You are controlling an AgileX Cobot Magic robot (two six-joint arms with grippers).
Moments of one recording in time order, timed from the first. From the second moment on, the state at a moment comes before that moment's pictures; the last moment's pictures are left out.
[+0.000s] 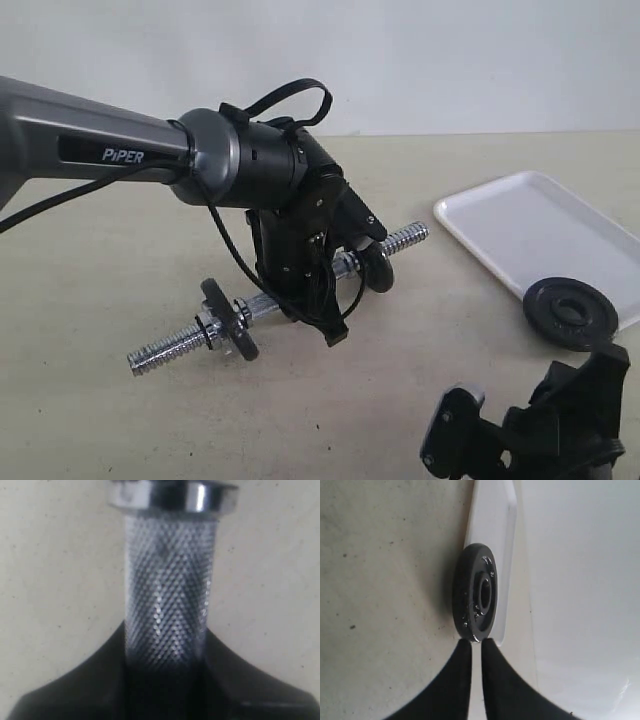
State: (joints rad) left arm -0.74 2.21 -1.55 0.30 0.85 0.04; right arm 1.30 2.05 -0.36 -1.46 1.24 1.70
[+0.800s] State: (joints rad) left arm -0.74 2.21 -1.55 0.30 0.85 0.04; right arm 1.08 2.05 -0.36 -1.65 1.25 1.77
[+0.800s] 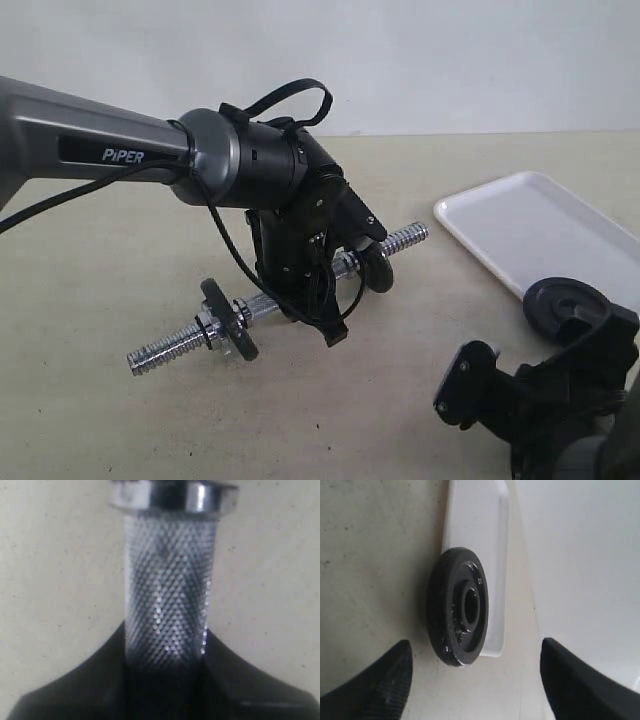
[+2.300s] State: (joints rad) left arm -0.74 2.17 -1.54 0.30 0.87 0.04; right arm 0.96 2.05 -0.36 -1.73 1.24 1.75
